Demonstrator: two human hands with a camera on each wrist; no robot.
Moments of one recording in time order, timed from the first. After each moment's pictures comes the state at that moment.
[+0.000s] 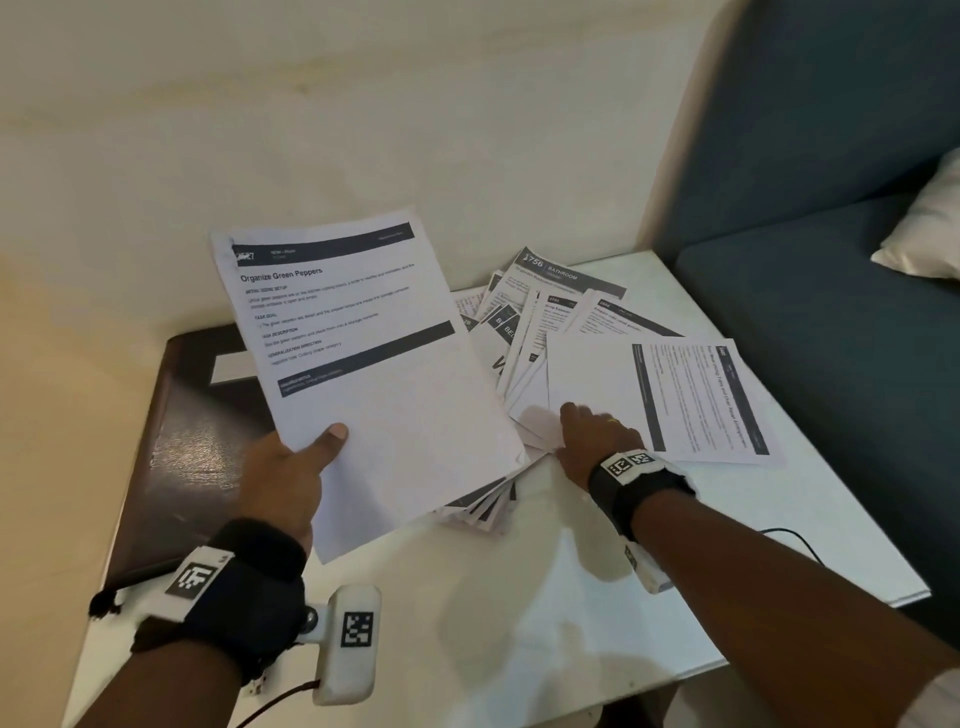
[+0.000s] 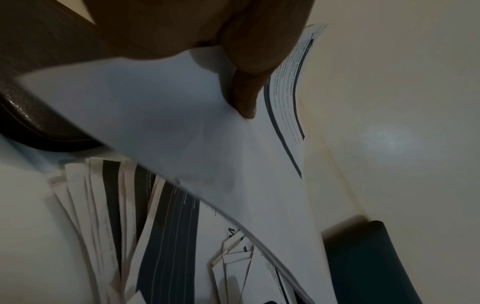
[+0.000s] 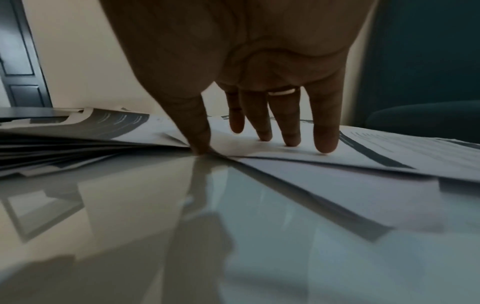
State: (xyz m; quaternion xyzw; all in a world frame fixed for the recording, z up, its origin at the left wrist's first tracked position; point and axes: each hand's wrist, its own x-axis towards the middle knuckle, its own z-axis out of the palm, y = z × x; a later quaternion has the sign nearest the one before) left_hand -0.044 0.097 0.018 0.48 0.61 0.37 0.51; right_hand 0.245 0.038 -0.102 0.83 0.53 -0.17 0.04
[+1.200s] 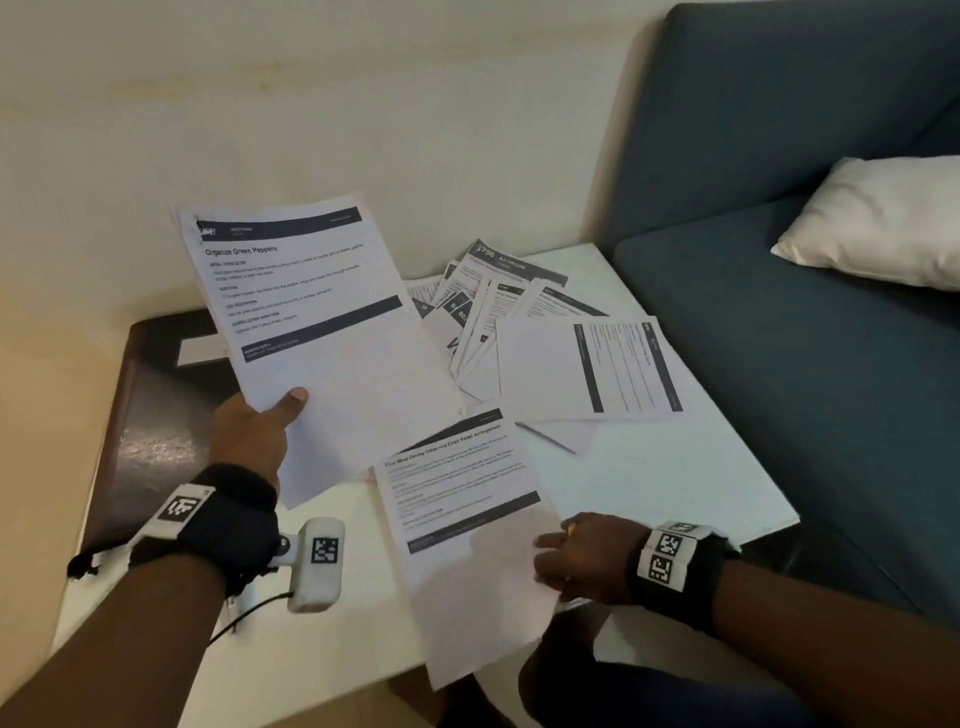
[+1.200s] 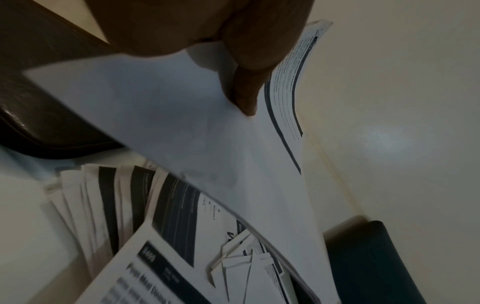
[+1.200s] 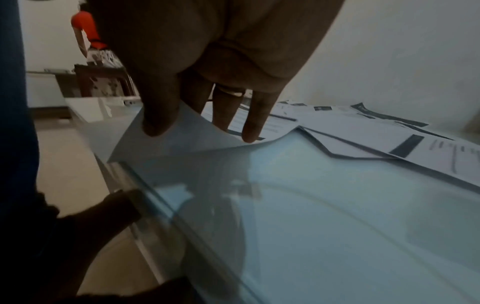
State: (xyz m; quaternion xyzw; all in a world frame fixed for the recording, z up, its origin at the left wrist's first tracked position) left_hand -0.043 0.083 0.033 0.48 0.62 0.38 0.49; right_hand 0.227 -0.130 -0.076 0.51 0.81 -0.24 0.16
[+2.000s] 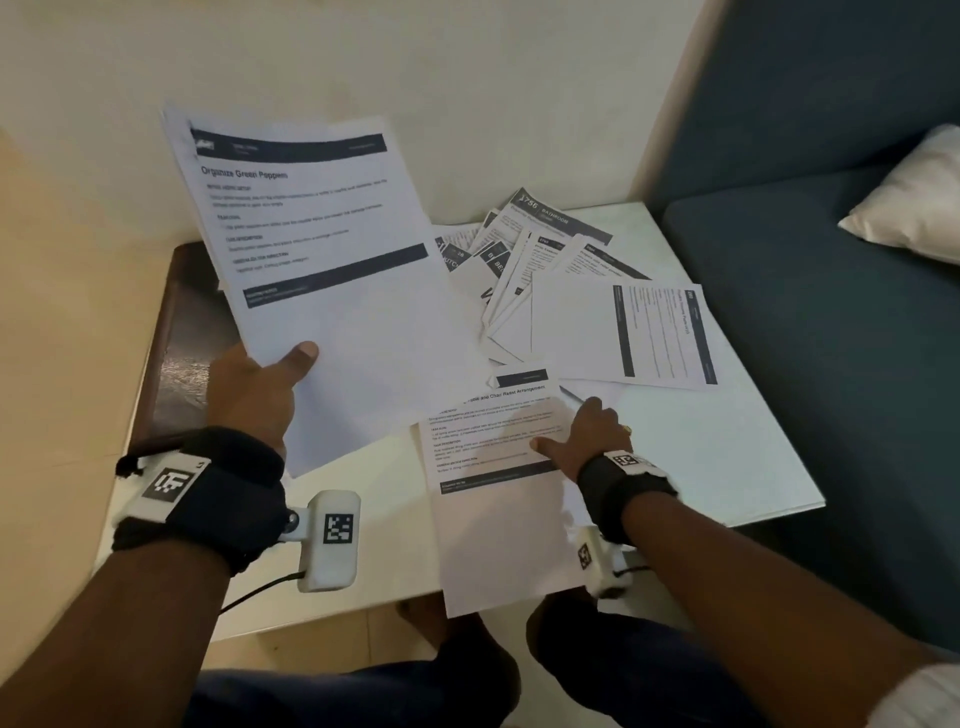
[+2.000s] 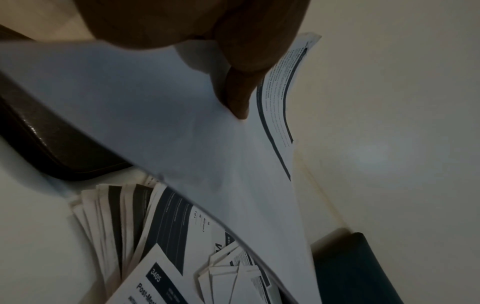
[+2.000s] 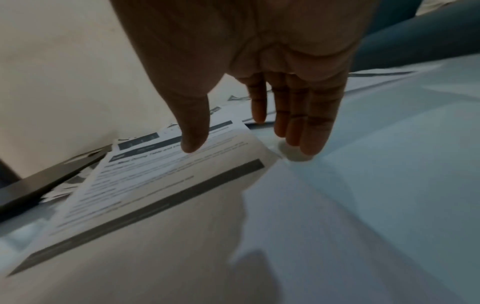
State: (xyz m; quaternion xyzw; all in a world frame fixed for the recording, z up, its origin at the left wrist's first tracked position) left_hand -0.068 0.043 0.055 0.50 0.61 0.41 0.45; right_hand 0.208 -0.064 -0.092 0.88 0.38 -0.27 -0.04
